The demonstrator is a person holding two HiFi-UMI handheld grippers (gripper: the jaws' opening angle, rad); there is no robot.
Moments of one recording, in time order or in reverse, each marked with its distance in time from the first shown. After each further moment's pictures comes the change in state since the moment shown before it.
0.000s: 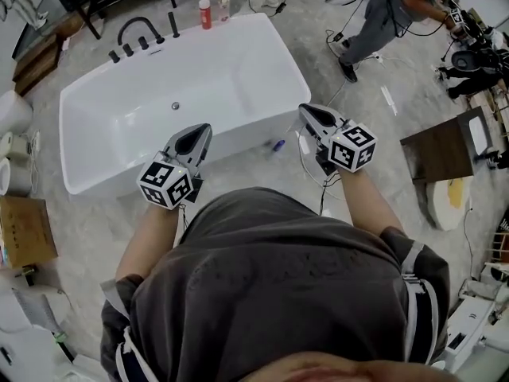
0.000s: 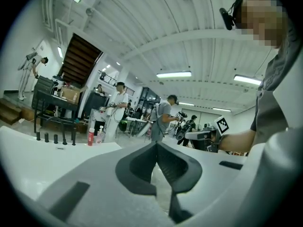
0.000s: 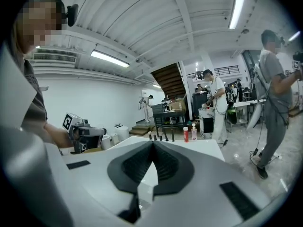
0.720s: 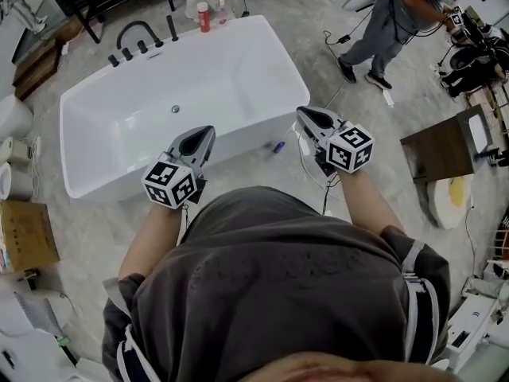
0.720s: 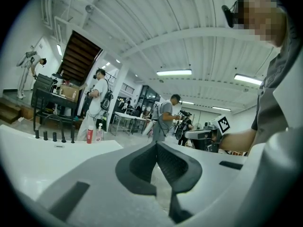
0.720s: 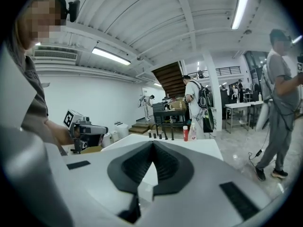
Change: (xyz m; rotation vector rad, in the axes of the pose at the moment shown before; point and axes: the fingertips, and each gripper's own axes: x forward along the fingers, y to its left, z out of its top) left arm 0.007 0.000 -0.009 -0.013 0.025 -0.006; right arm 0.003 0.003 -0.008 -0.024 0.024 0.003
